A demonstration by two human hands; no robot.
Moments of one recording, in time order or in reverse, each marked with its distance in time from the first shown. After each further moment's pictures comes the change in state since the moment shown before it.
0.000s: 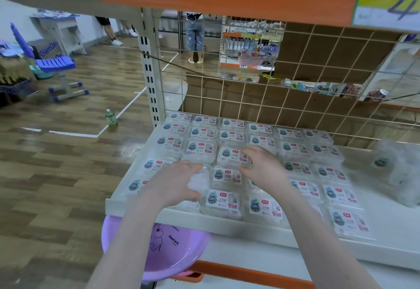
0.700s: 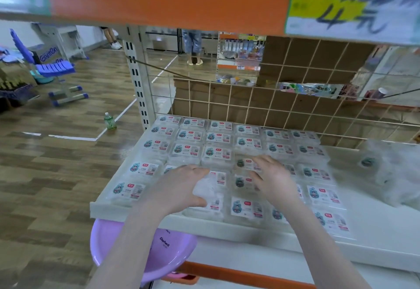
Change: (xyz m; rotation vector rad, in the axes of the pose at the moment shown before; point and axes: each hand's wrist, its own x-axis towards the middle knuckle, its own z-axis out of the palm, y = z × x) left_hand 0.007 0.044 0.004 0.072 0.005 0.078; right_hand -0.036 0.048 0.002 0.074 0.204 -0.027
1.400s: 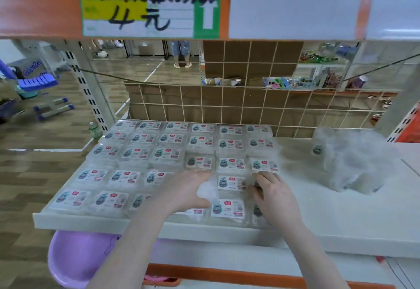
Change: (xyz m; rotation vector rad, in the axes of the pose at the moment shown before) left_hand 0.059 0.111 0.031 0.035 -0.101 0.025; right_hand -0.073 0.100 -0.034 -0.050 0.204 0.023
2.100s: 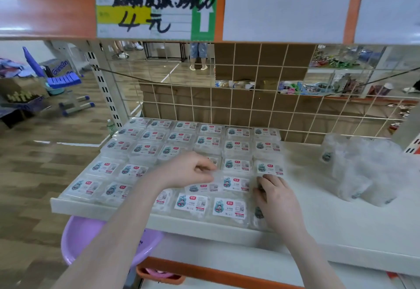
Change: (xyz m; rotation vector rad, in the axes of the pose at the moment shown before) left_hand 0.003 -0.001 -0.035 -0.334 0.023 0.000; right_hand -0.002 0.006 0.001 0.043 -0.047 0.009
